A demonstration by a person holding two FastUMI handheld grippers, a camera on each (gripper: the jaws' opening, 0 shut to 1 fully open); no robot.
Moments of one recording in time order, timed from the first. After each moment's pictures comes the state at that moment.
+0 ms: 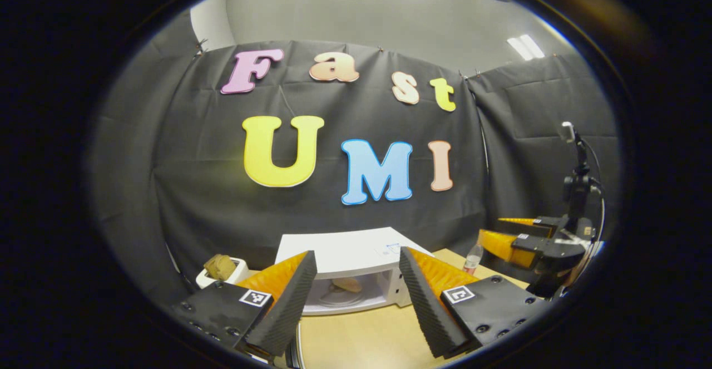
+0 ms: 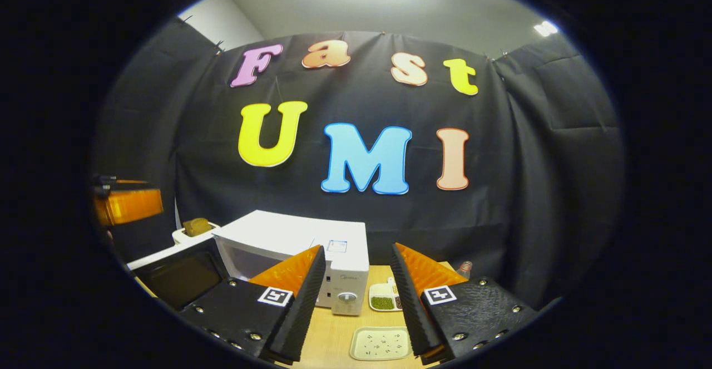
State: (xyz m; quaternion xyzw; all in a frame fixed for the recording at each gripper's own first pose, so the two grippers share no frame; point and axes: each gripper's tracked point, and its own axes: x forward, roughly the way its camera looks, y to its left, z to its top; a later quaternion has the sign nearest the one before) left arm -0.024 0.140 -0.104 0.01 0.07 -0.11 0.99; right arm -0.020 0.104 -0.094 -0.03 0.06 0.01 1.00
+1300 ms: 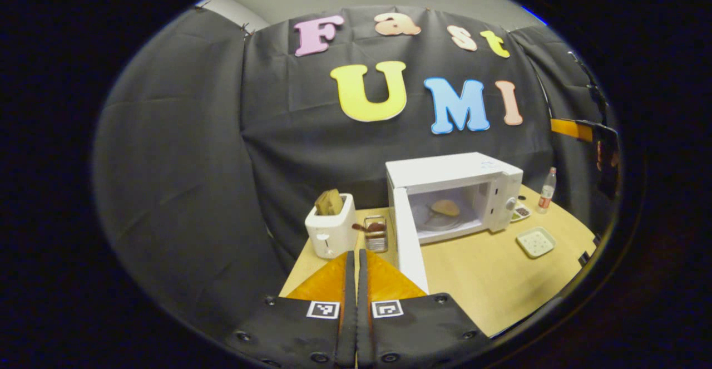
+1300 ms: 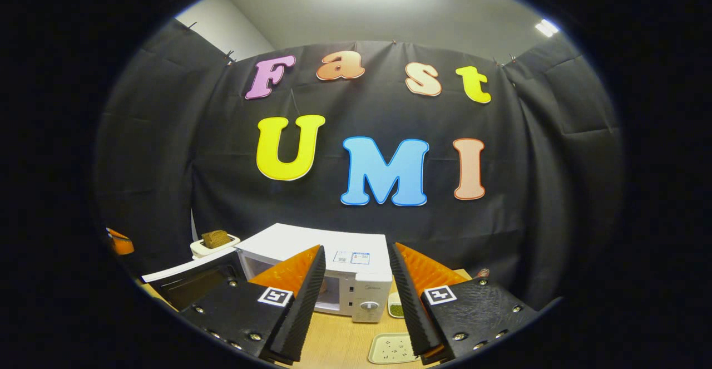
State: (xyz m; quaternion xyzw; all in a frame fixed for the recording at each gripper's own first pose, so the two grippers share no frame) left arm -0.168 0.373 -0.233 0.07 0.23 0.07 0.97; right arm -0.015 0.144 -0.088 -0.05 0.06 0.06 1.00
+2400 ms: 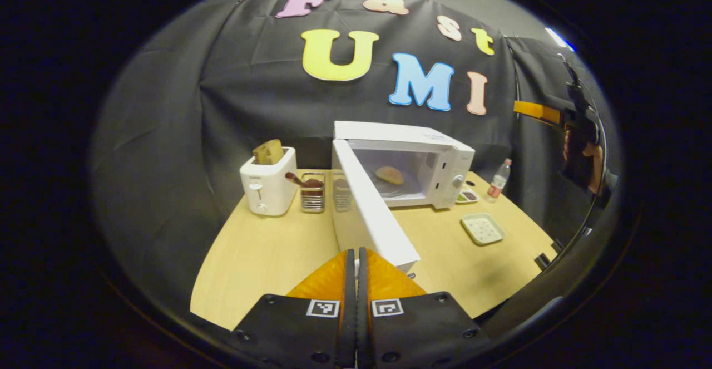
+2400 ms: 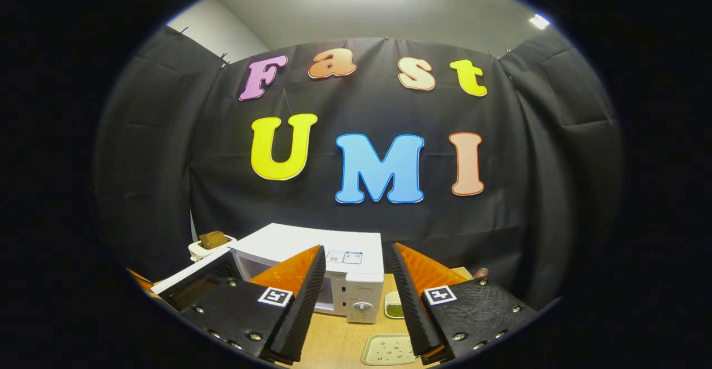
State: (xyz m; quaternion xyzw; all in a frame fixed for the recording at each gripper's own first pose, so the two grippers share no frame) left arm -0.176 0.264 -0.296 -0.01 0.28 -0.05 0.96; right arm 0.001 0.113 -0.088 -0.03 0.06 0.05 1.00
